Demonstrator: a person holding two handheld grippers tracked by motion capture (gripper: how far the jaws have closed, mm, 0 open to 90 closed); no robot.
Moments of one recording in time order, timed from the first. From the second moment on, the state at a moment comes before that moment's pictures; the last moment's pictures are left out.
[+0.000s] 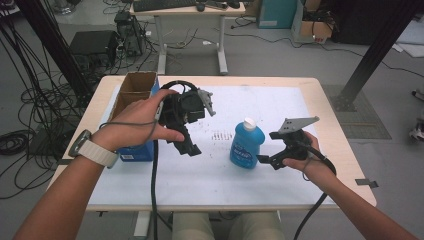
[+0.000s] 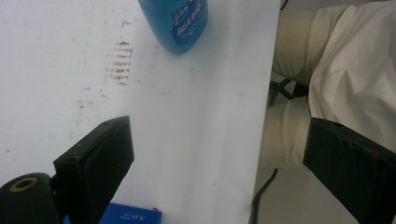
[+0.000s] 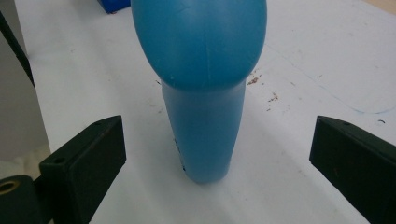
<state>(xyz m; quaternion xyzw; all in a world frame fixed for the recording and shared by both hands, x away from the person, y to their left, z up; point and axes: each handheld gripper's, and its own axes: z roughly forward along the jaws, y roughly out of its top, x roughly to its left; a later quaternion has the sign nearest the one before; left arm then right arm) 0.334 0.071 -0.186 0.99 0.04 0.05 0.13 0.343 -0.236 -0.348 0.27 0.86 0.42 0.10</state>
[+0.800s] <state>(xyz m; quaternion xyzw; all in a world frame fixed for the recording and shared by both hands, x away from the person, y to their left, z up) 0.335 0.071 -0.187 0.99 0.04 0.05 0.14 0.339 -0.238 -0.354 0.27 0.84 0.46 0.12</state>
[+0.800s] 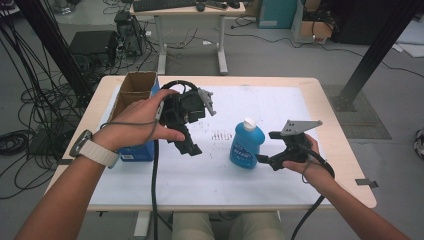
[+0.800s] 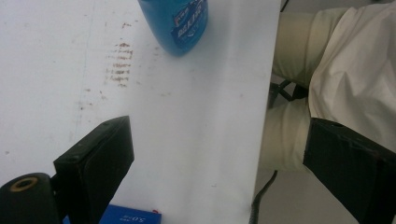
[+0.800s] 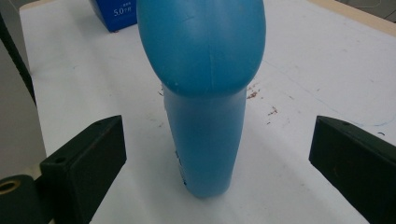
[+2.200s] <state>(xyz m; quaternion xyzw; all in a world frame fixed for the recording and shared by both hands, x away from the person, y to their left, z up) 0.335 0.073 -0.186 0.99 0.05 0.05 0.14 0.340 -0.237 -0.353 0.26 0.84 0.47 0.11</state>
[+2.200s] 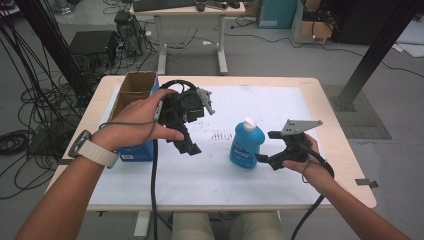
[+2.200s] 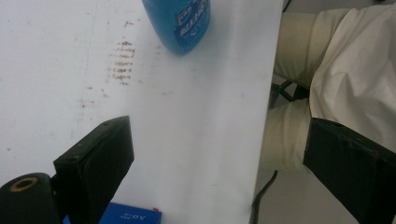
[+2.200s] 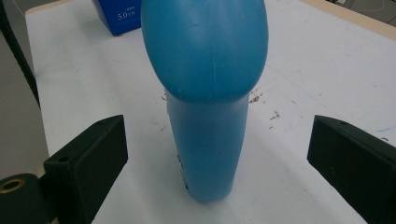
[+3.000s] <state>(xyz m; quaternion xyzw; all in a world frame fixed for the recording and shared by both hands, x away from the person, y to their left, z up) 0.335 0.073 -0.186 0.99 0.05 0.05 0.14 0.340 -0.238 -0.353 0.26 0.84 0.47 0.11</state>
